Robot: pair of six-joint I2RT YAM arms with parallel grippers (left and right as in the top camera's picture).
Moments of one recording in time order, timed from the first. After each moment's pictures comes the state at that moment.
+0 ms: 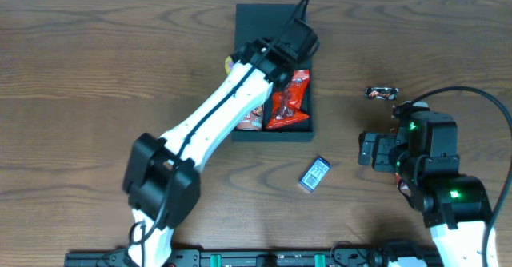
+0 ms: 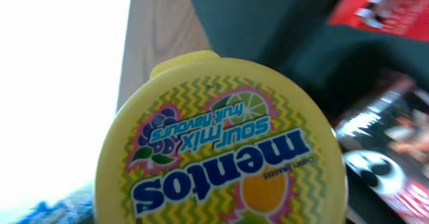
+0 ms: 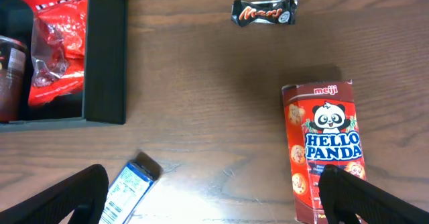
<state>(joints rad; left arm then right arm) -0.68 2.05 1.86 -1.03 -0.64 0.49 0.07 0.87 0.82 -0.88 0.03 0.18</state>
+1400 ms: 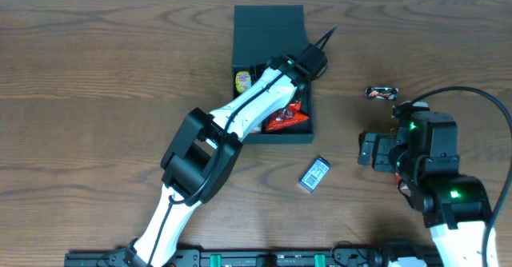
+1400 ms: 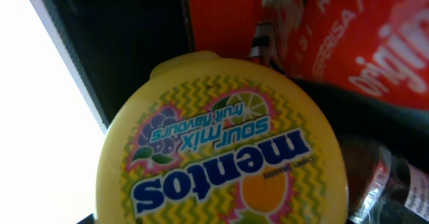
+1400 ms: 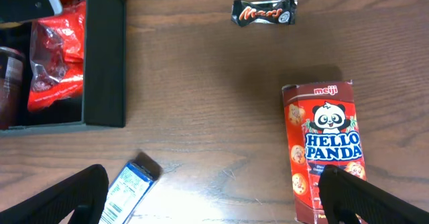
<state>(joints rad) -0.72 2.29 1.86 -0.99 -0.67 0.67 0.07 0.87 0.82 -0.88 0.03 0.18</state>
